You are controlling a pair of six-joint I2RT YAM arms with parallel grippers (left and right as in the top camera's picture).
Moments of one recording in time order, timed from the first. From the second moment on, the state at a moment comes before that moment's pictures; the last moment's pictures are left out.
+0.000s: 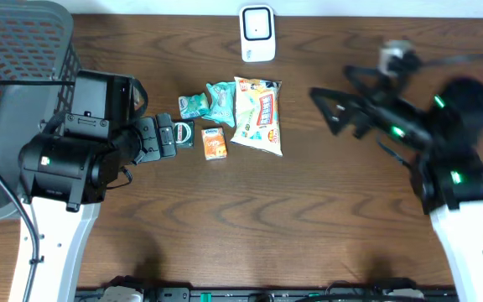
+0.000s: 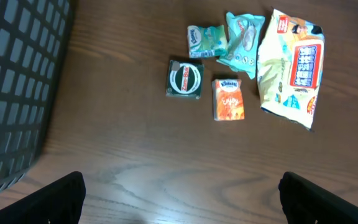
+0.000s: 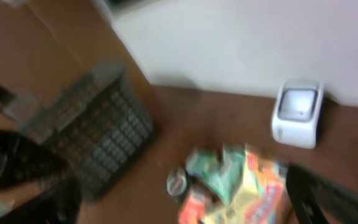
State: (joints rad) left arm -0.20 1.24 1.52 -1.31 -0.06 -0.33; right arm 0.12 1.18 1.14 -0.27 -0.73 0.26
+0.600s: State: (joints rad) left arm -0.20 1.24 1.52 -1.31 -0.06 -0.33; right arm 0.38 1.61 1.45 -0.65 -0.33 0.04
